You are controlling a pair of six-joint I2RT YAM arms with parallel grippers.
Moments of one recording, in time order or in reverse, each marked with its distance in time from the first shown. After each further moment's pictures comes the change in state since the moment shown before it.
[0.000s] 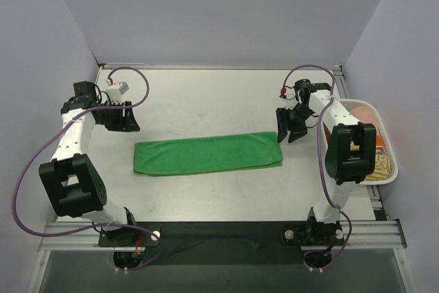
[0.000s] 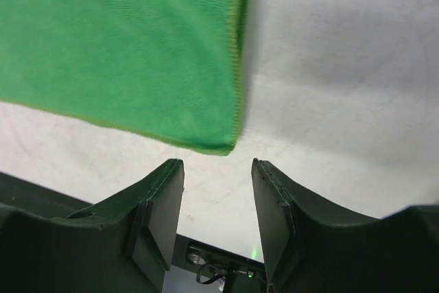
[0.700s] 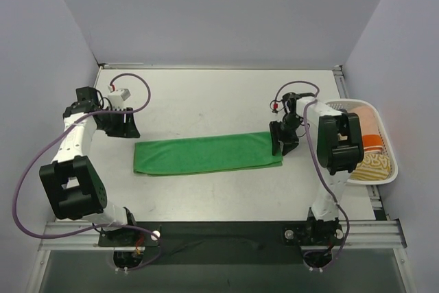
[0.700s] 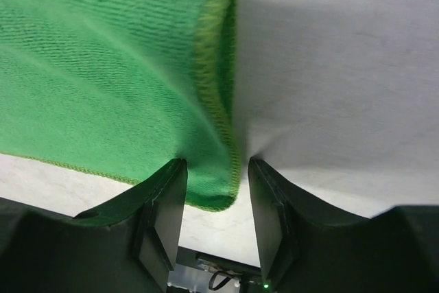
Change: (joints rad) left arm -0.004 -0.045 -0.074 0.001 -0.043 0.016; right arm 0.039 0.142 -0.105 0.098 0.059 0.100
